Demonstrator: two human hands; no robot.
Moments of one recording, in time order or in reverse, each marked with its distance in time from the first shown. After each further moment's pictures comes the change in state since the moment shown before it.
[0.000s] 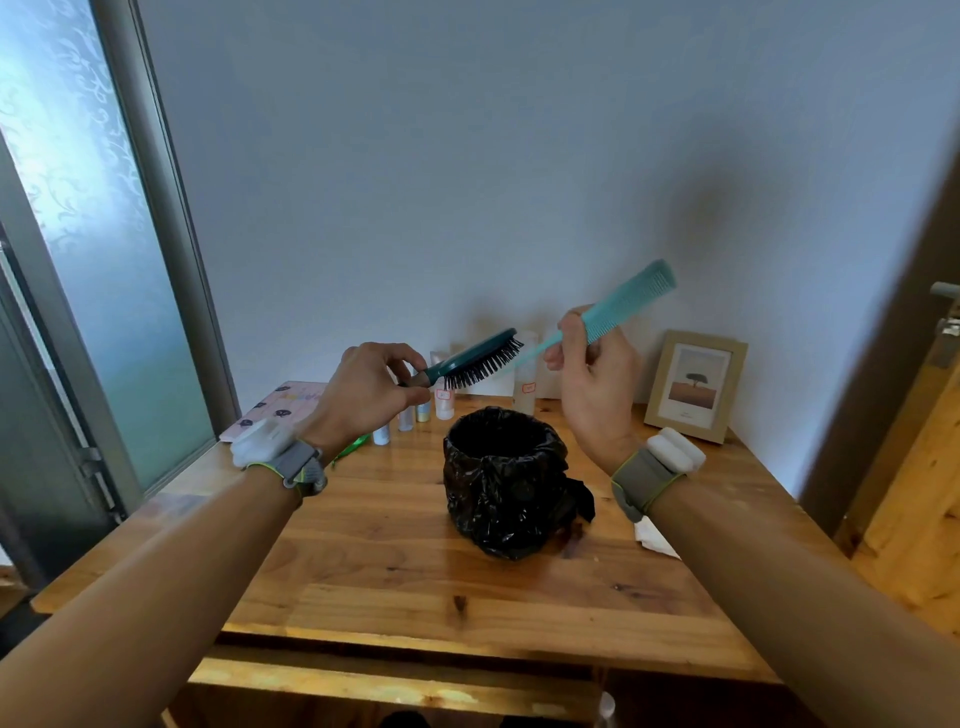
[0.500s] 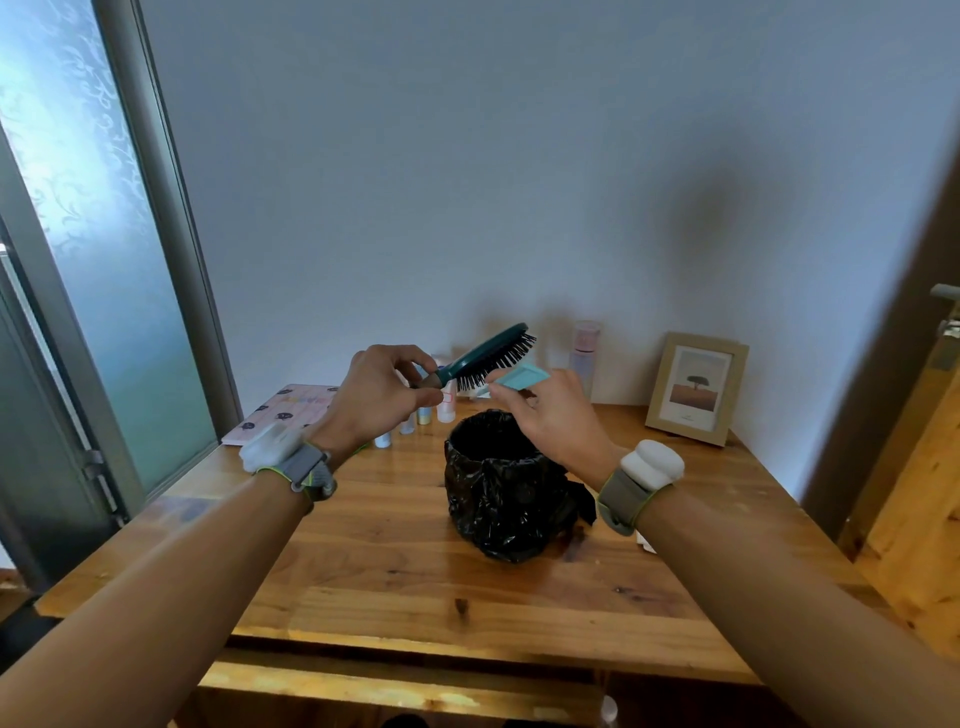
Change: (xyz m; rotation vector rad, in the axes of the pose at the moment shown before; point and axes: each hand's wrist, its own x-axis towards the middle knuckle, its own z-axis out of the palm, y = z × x) left_hand -0.001 0.007 0.004 -0.108 -0.023 -0.011; right_hand -0.012 0.025 0.011 -0.380 -0.525 -0.101
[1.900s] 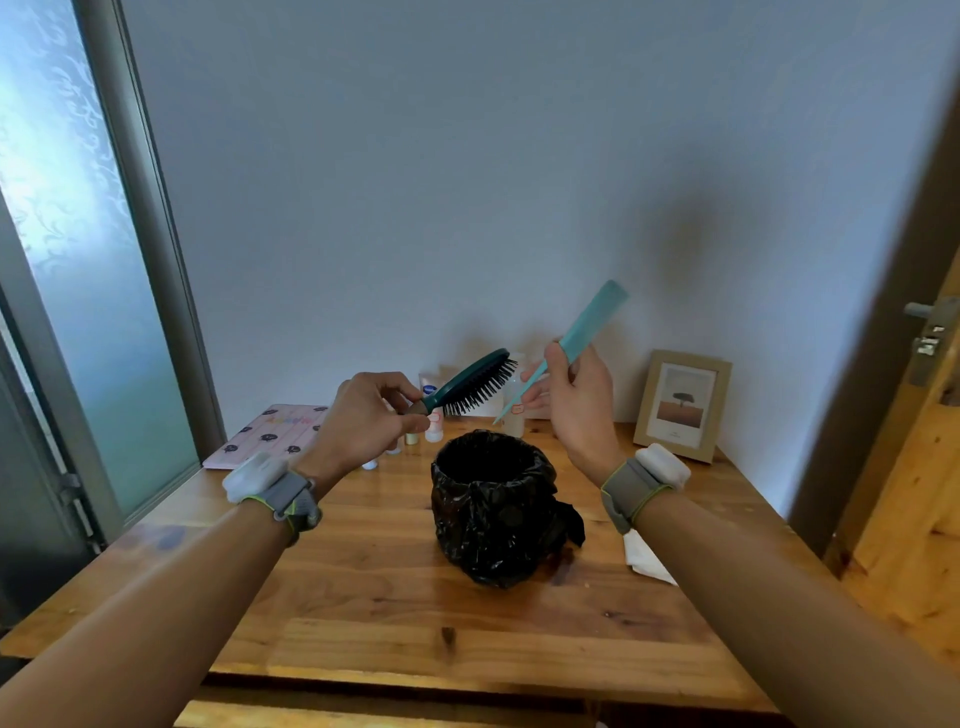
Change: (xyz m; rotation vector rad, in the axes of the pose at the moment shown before) left_hand 0.001 0.000 0.006 -0.099 -0.018 -0.080; right_hand 0.017 0.007 -0.020 0.552 0.369 0.325
